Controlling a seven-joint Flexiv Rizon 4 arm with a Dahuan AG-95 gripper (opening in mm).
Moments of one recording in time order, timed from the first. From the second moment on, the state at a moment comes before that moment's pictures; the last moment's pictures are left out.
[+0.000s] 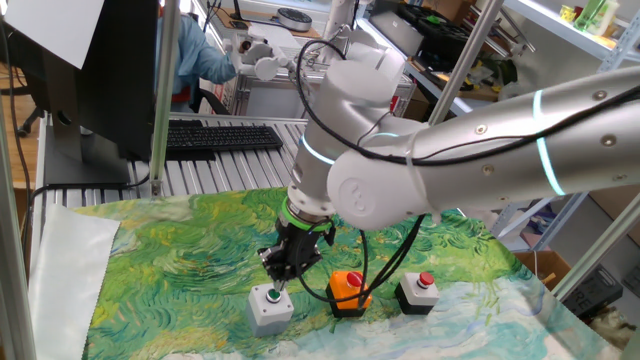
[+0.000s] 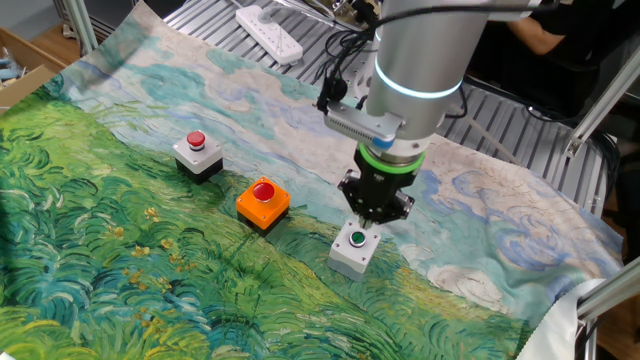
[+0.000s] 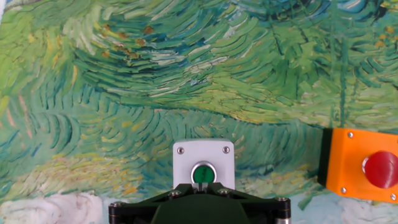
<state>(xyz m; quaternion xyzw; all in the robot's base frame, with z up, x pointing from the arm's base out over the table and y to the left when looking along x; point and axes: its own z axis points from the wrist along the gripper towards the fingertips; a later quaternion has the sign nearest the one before) 0.483 0.157 0.108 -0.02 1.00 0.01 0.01</state>
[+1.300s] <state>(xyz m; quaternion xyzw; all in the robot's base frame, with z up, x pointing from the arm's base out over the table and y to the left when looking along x) 0.494 0.156 0.081 -0.01 1.00 0.01 0.01</state>
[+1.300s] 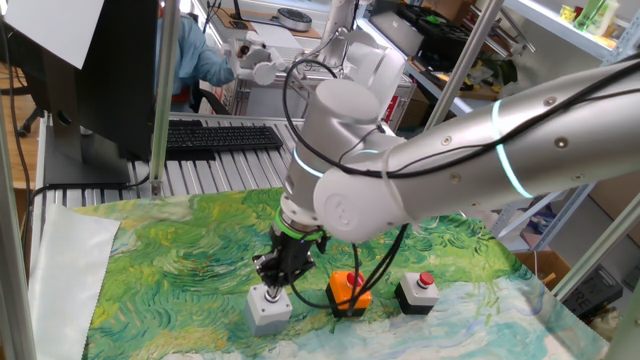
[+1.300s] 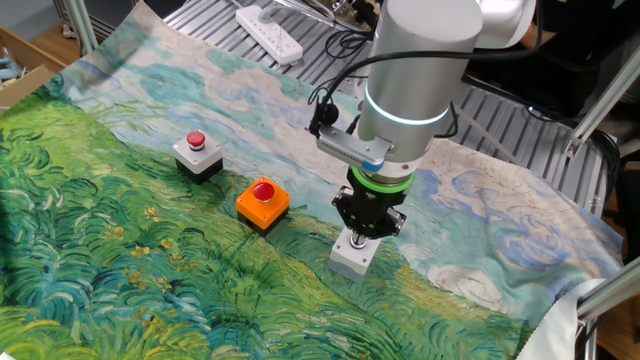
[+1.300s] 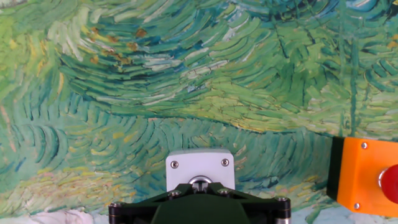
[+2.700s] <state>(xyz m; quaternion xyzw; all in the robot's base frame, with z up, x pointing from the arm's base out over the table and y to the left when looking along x) 0.481 0.141 0.167 -0.01 1.00 0.01 -0.01</state>
